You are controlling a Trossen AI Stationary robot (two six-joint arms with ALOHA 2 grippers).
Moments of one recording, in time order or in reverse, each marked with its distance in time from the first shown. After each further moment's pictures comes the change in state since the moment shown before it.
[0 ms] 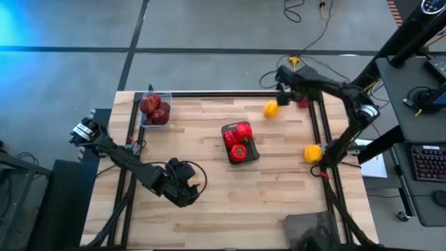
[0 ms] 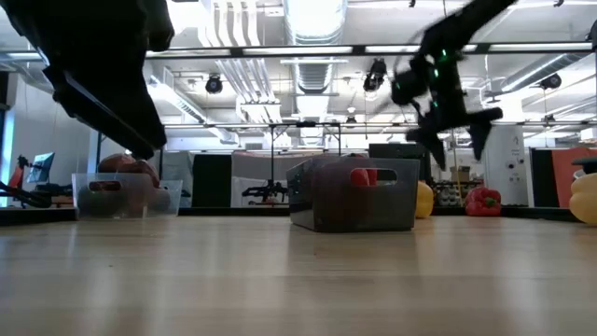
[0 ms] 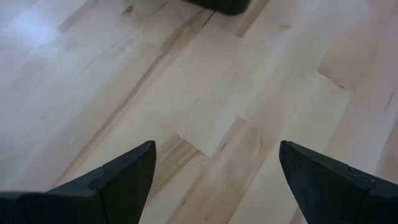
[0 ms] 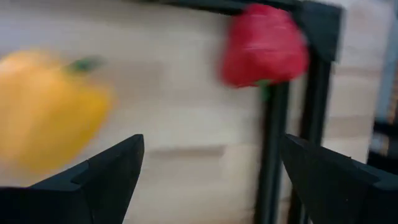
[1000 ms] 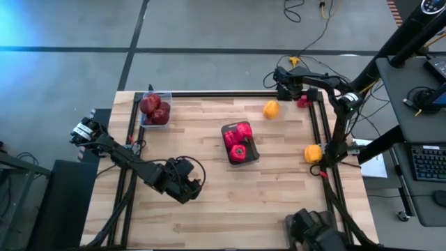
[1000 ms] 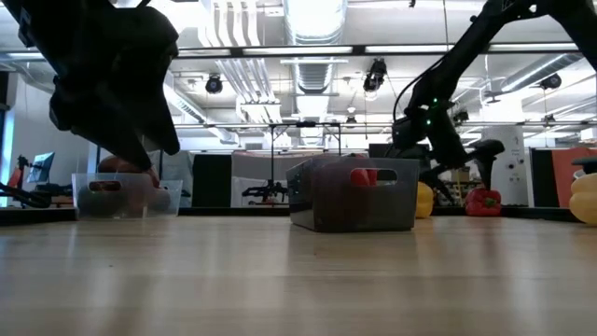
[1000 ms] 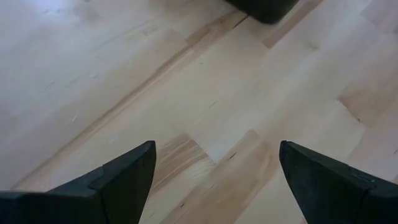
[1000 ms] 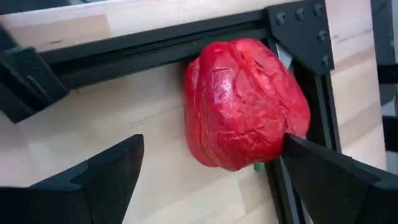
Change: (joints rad) left arm 0.042 0.000 -0.025 0.007 0.006 -0.194; right arm -0.125 0.289 0.023 0.151 0.094 0.190
